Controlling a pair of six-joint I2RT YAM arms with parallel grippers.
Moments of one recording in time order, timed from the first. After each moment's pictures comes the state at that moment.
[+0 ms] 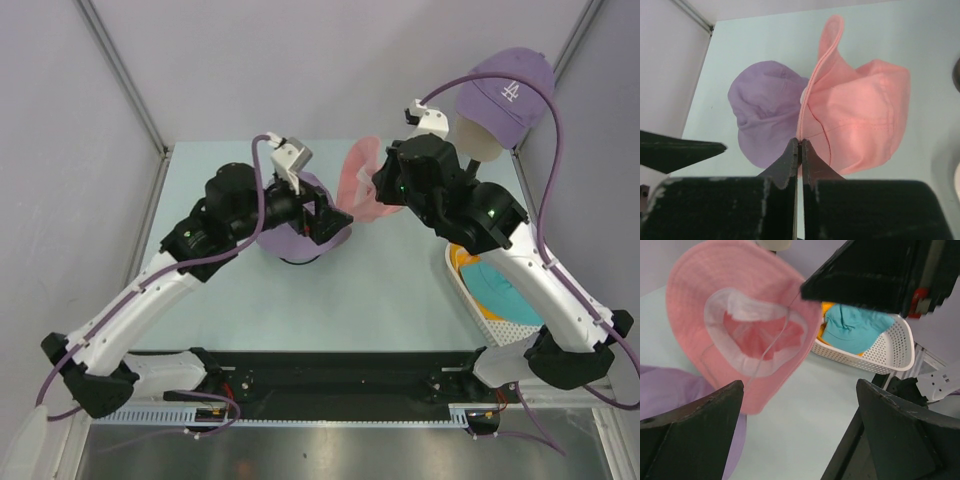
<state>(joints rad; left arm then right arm) -0.75 1.15 1.36 -0.38 0.25 -0.22 0.85 1.38 1.85 -0.89 0.49 0.57</state>
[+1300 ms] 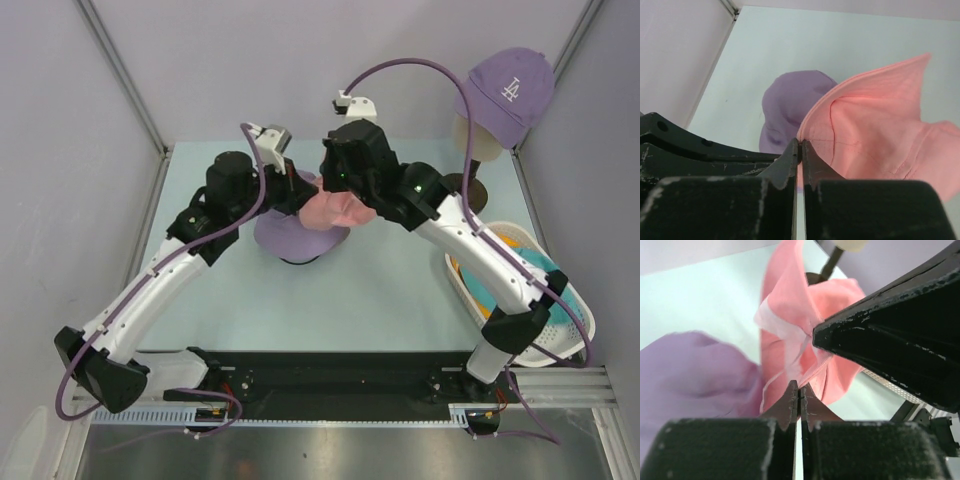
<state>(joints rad) -0.61 1.24 1.33 -0.33 0.19 -0.29 0.91 1.66 2.06 -0.81 0.44 0.47</state>
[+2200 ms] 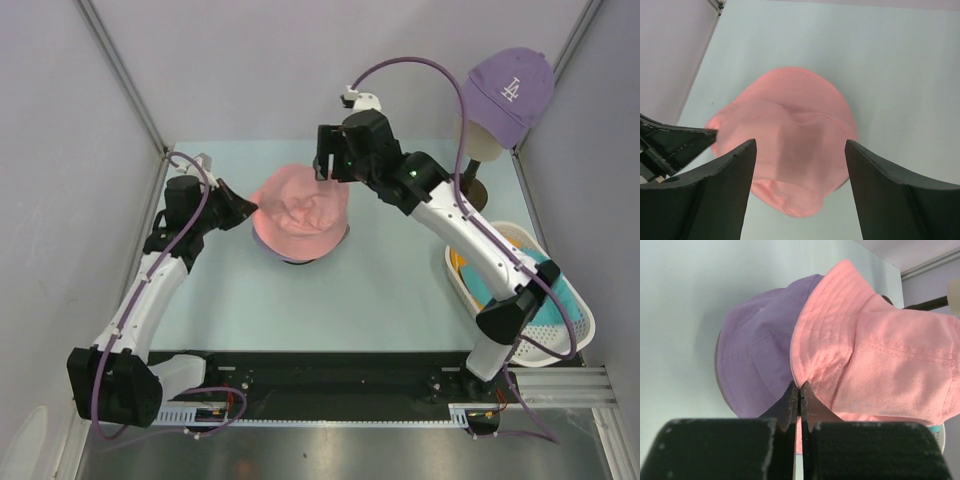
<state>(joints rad) -0.12 1.14 0.96 -0.26 0.30 -0.60 0.79 1.75 2.05 -0.72 0.30 0.44</state>
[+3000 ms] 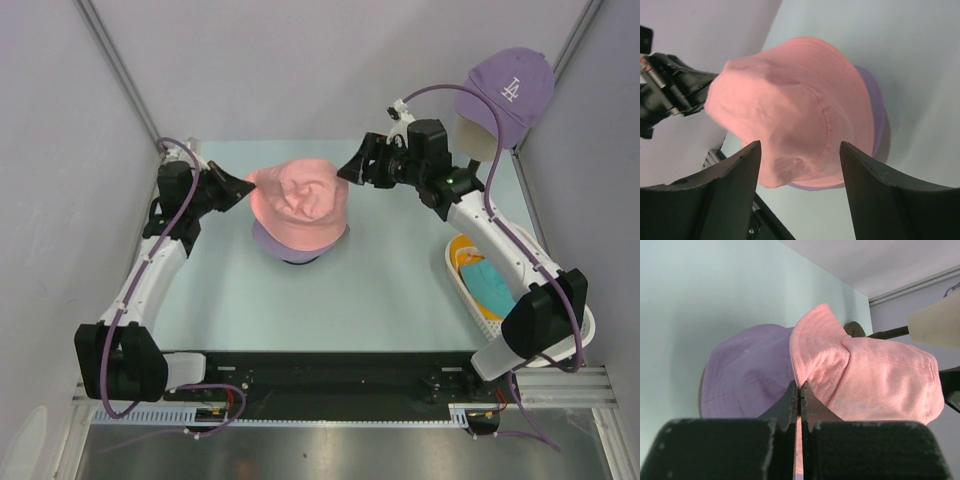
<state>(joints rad) -0.04 1.26 1.02 -0.10 0.41 -0.72 0.46 1.55 1.52 -0.33 -0.36 0.55</state>
